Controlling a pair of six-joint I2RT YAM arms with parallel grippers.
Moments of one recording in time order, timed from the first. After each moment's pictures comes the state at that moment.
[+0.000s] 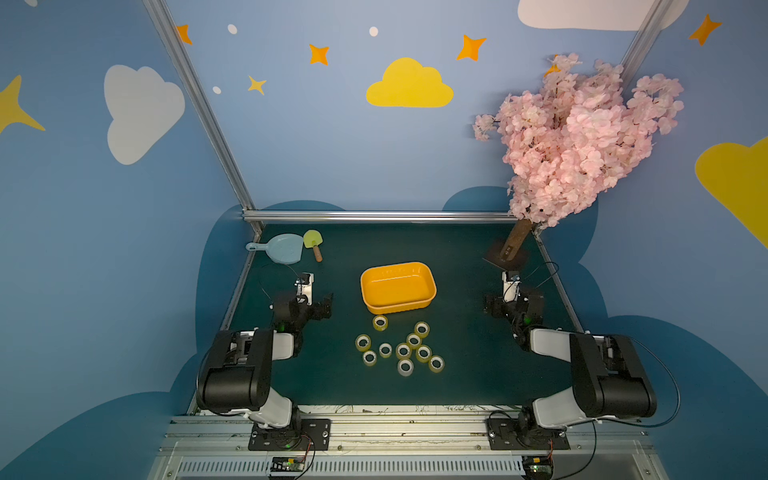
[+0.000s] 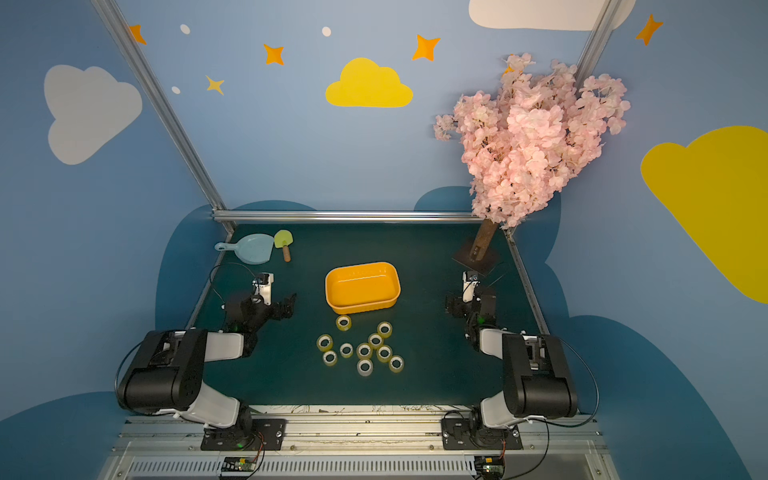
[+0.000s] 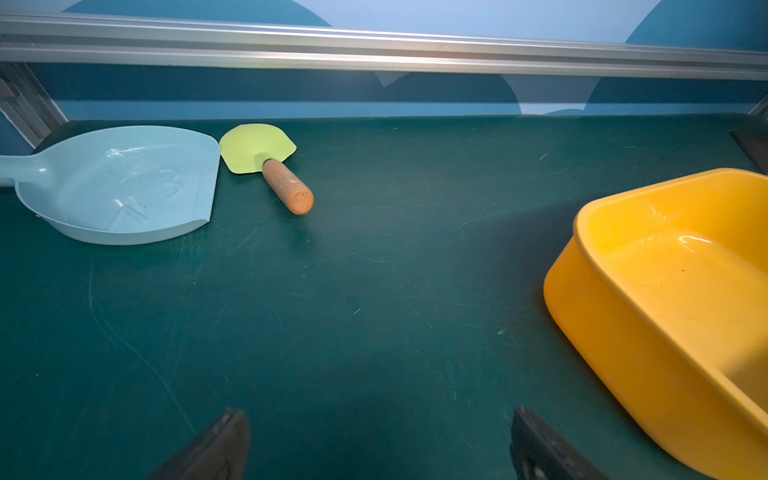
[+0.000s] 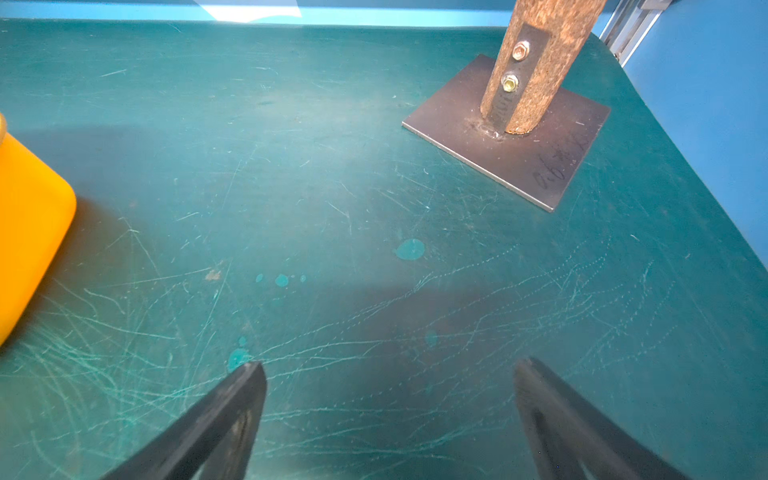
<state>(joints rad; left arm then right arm) 0.06 1.54 0.39 0.73 0.26 0.03 0.03 1.49 0.45 0.52 -0.07 -0.06</state>
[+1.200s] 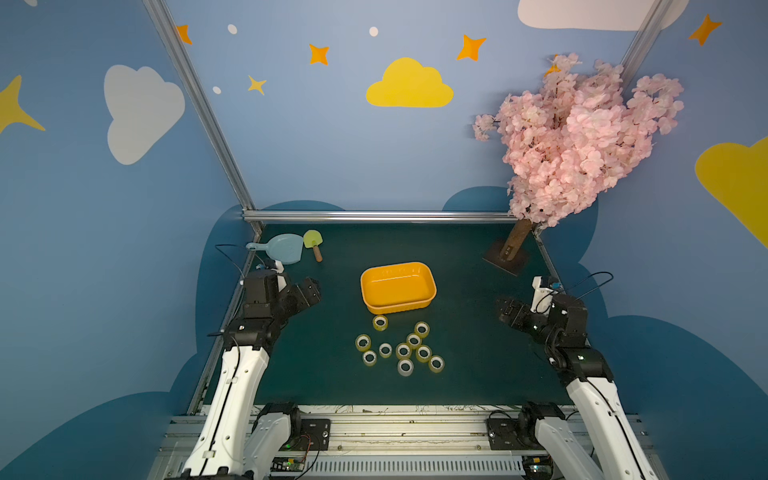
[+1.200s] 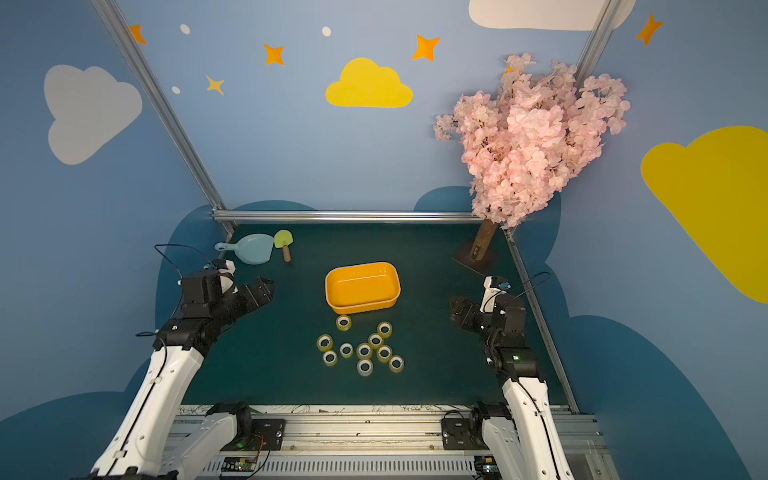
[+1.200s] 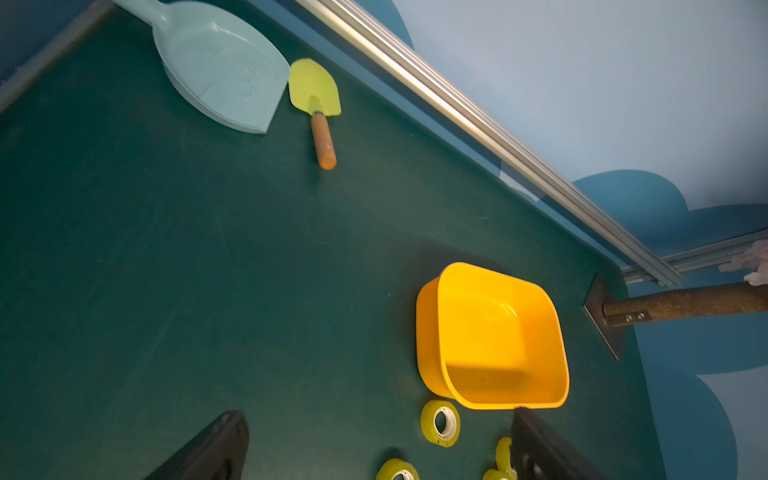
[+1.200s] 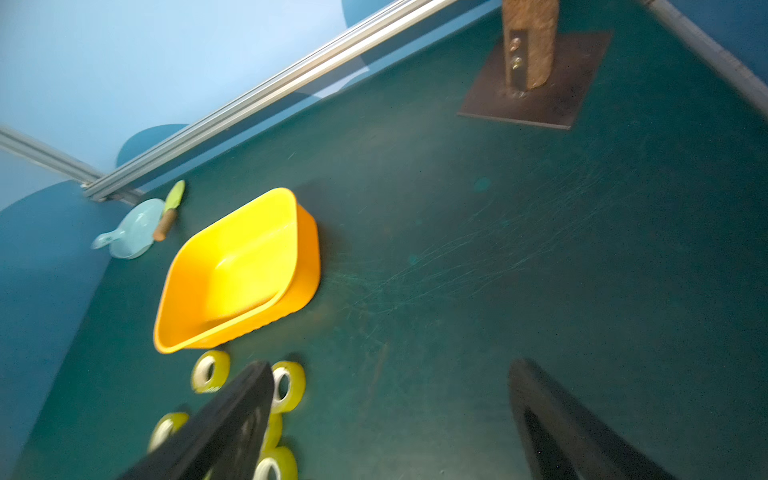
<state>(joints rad) 0.05 0.96 0.88 -0.62 0.24 -0.47 0.04 0.70 0.62 -0.49 -0.27 0.40</state>
